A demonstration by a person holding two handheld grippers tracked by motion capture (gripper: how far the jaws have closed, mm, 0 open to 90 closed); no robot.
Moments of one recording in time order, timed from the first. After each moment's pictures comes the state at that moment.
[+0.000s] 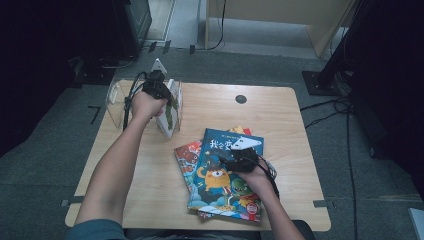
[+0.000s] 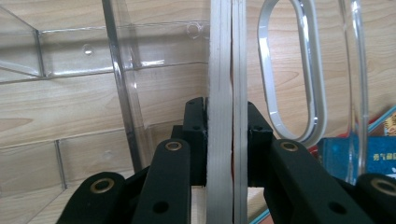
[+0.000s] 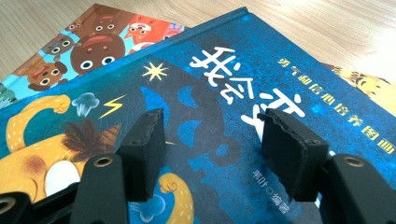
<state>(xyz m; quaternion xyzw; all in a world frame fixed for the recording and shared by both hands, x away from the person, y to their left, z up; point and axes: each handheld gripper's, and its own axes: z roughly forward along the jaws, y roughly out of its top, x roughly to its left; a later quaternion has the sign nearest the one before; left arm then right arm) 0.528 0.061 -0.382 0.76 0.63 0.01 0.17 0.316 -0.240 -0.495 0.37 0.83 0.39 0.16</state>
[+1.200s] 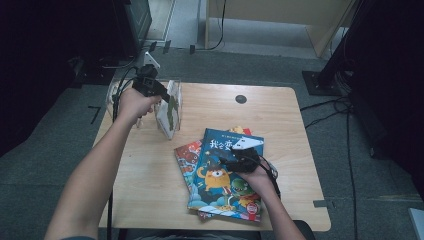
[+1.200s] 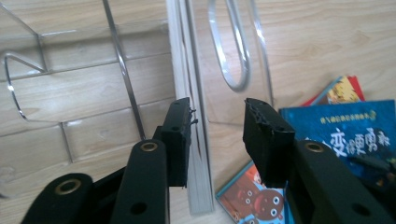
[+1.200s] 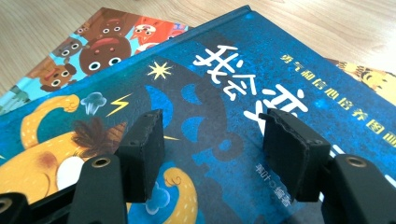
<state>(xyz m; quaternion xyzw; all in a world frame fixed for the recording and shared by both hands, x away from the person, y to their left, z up) 0.489 0.080 -0.335 0.78 0.58 -0.01 0.23 0.316 -0.246 -0.495 0.37 0.82 0.40 0.14</state>
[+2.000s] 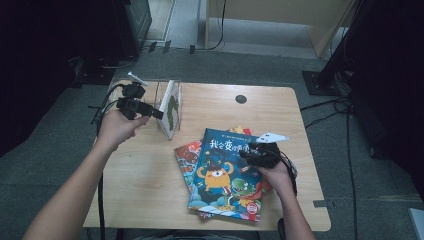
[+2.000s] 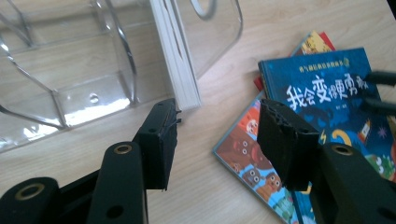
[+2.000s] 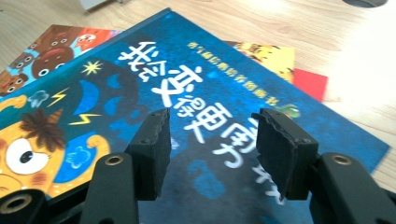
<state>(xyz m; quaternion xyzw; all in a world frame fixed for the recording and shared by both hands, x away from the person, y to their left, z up) 0.414 0.107 -0.342 0.80 0.53 0.01 0.28 0.321 -0.309 -0.484 0.43 0.79 0.41 0.15</state>
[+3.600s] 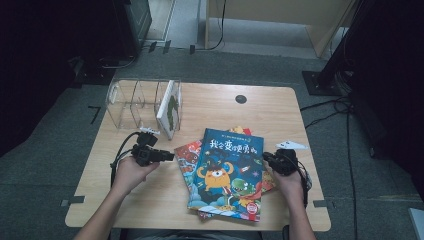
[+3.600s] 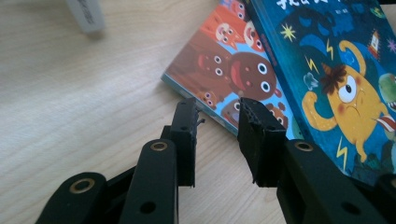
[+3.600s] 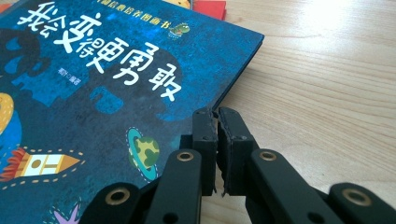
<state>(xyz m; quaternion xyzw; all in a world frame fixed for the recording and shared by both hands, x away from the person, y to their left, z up) 0.344 0.094 -0.463 0.82 0.46 -0.05 0.33 0.299 -0.356 -0.500 0.54 0.74 0.36 0.17</state>
